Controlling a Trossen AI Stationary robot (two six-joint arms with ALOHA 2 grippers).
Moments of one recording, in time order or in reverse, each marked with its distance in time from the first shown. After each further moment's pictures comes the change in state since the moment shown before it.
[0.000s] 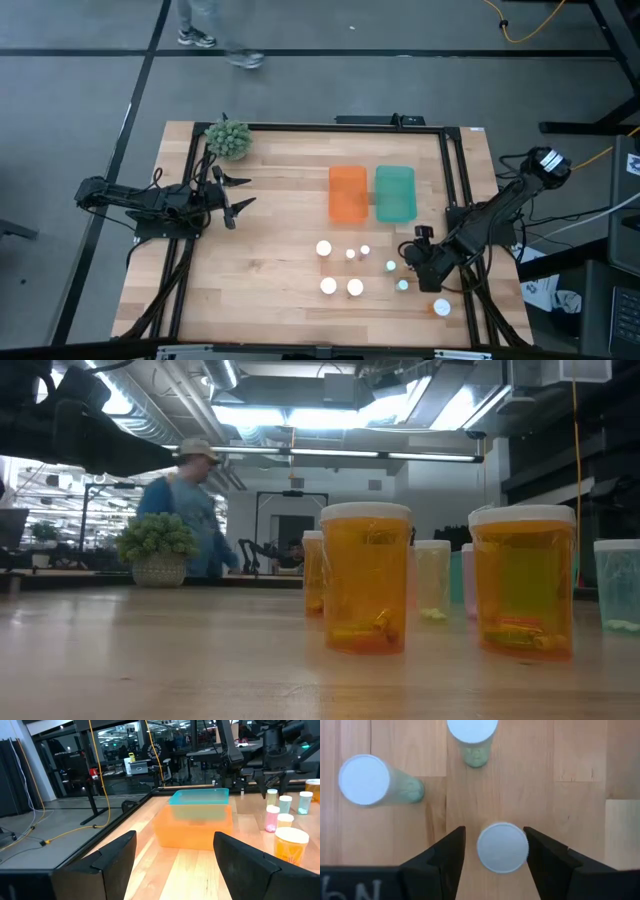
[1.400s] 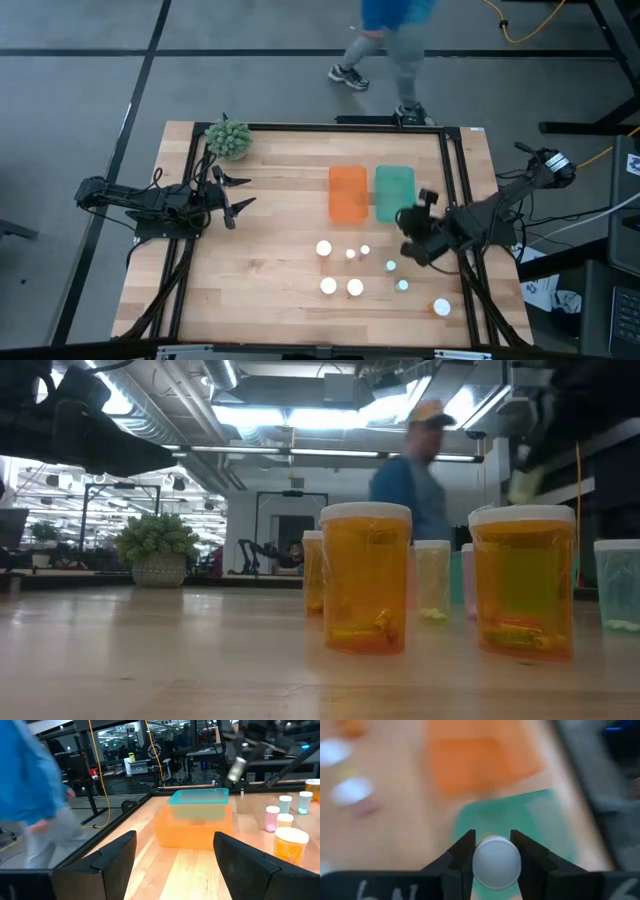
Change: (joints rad) left arm 0.000 0.000 0.000 0.000 0.000 0.000; right arm -0.218 -0.028 0.342 -0.461 0.489 -0.025
